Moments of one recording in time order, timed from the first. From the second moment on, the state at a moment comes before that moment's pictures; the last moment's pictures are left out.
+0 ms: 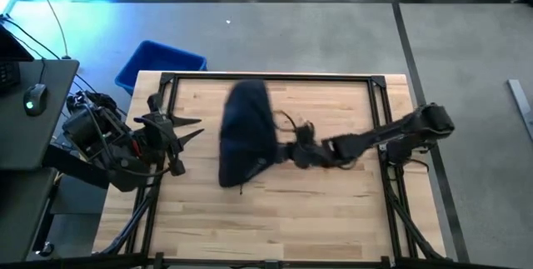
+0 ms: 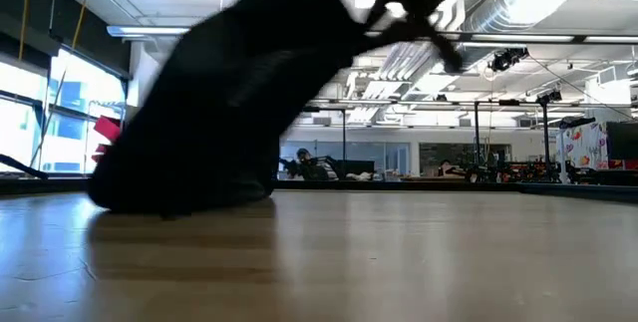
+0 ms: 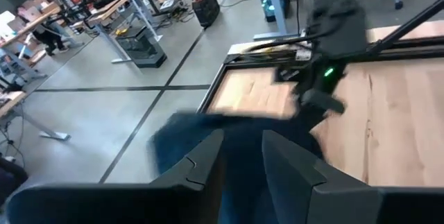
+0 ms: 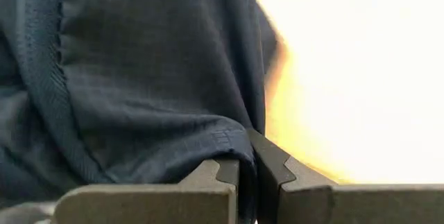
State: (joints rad) left arm -0.76 1.46 2.07 -1.57 -1.13 -0.51; right arm 0.25 1.58 1.08 -0.28 0.58 1.39
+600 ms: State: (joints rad) left arm -0.58 1.46 2.07 -1.52 -1.05 -0.47; right arm 0.43 1.56 1.06 -0.90 -0.06 1.27
